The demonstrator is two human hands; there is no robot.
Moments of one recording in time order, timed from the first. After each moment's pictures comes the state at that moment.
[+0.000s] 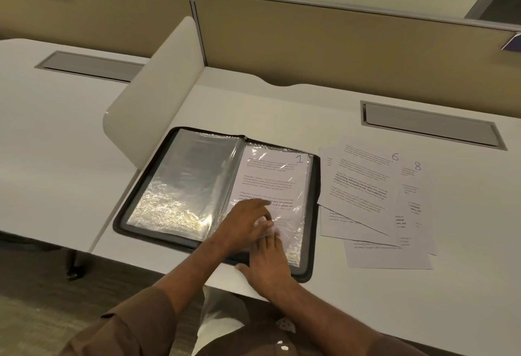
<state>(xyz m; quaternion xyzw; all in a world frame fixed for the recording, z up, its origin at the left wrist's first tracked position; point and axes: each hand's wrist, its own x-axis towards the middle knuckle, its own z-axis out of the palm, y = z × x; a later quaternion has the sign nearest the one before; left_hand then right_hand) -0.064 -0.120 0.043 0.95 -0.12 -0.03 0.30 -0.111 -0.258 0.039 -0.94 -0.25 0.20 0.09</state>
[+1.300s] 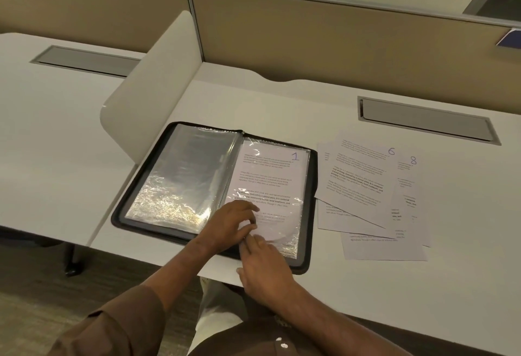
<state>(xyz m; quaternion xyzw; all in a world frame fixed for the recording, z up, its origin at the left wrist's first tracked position) -0.084 -0.095 0.026 0.94 -0.17 0.05 0.28 -0.137 -0.269 0.077 -0.92 -0.33 0.17 0.11</state>
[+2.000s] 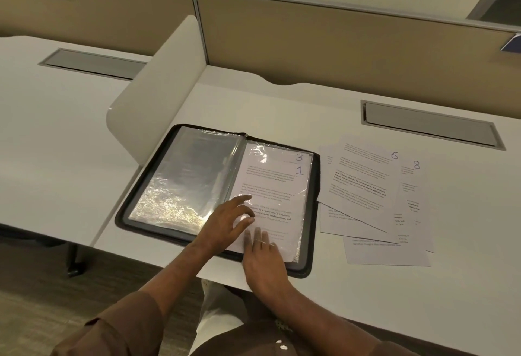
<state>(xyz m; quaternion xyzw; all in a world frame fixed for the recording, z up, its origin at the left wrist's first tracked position) -0.089 -0.085 0.027 0.94 -0.08 0.03 0.33 -0.131 -0.253 0.036 -0.94 -0.26 0.20 0.03</state>
